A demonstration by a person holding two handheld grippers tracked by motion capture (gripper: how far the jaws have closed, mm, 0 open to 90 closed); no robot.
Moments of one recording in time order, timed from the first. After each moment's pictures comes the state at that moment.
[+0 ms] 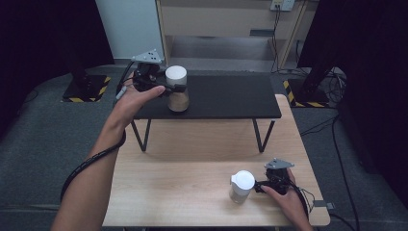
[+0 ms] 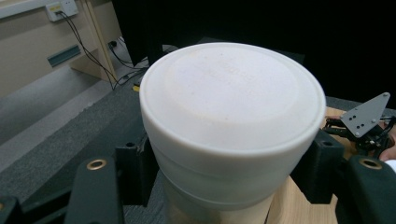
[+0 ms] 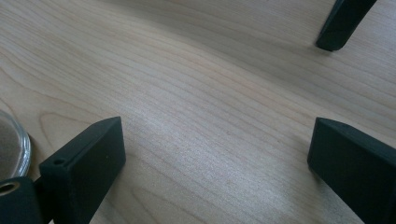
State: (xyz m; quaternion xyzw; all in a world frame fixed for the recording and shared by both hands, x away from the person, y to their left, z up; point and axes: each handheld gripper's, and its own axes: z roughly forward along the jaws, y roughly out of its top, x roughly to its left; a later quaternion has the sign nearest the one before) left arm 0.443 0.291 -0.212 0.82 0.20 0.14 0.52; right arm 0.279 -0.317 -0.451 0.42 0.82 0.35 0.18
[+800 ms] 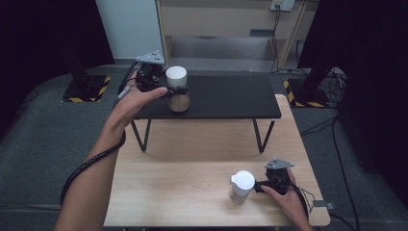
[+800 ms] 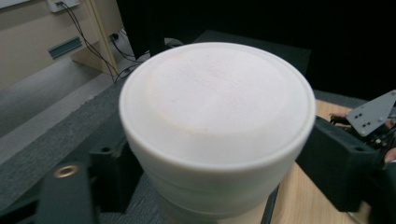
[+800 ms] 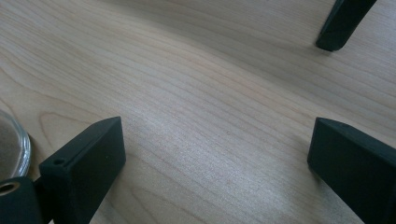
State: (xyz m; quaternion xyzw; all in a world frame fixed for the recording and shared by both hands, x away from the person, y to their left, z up) left arm 0.442 0.282 -0.210 0.82 0.21 0.15 0.51; right arm 0.279 -0.317 -0.451 0.42 0.82 0.35 0.18
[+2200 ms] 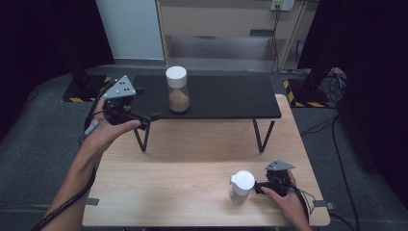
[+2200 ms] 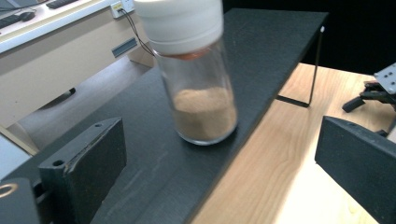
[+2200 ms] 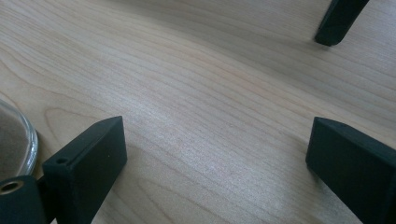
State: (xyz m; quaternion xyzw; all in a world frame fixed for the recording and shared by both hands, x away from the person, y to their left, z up) left arm 0.316 0.318 -0.227 0.81 0.23 0.25 0.48; right arm 0.272 -0.316 -0.451 0.42 0.81 0.35 0.18
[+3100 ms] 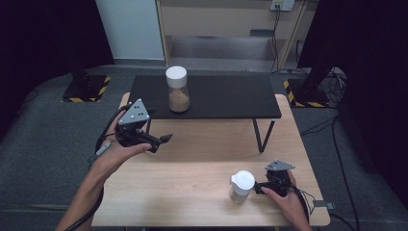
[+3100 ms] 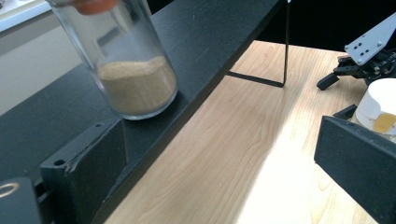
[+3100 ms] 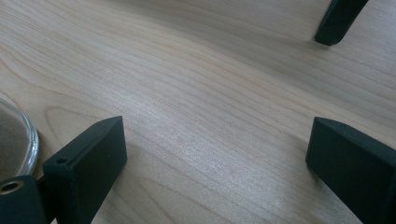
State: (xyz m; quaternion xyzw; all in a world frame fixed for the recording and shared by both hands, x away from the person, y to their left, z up) left arm 0.292 0.290 -0.259 0.83 0.21 0.24 0.46; right arm 0.272 -0.316 -0.451 0.42 0.81 0.35 0.18
